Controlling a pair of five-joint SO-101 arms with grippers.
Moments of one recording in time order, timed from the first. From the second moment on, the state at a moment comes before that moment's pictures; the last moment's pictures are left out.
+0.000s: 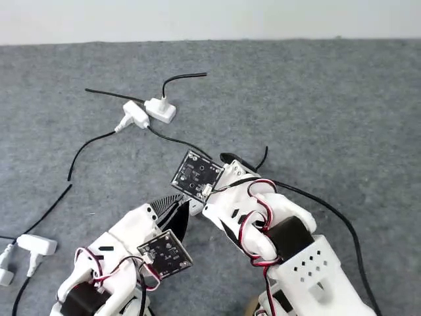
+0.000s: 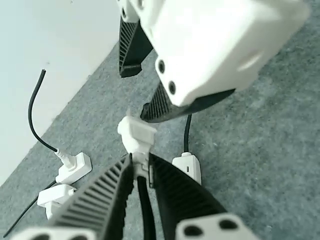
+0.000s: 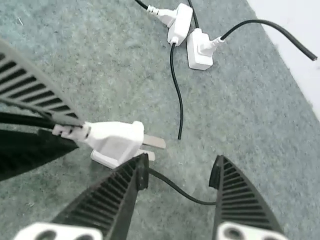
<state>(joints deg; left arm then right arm) 30.0 -103.2 74.0 69.6 -24.0 -36.2 -54.6 46.6 58.6 30.9</state>
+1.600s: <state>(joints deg) 23.2 -56.6 40.1 74.3 -22.5 -14.1 -54.6 68.1 56.9 36.7</state>
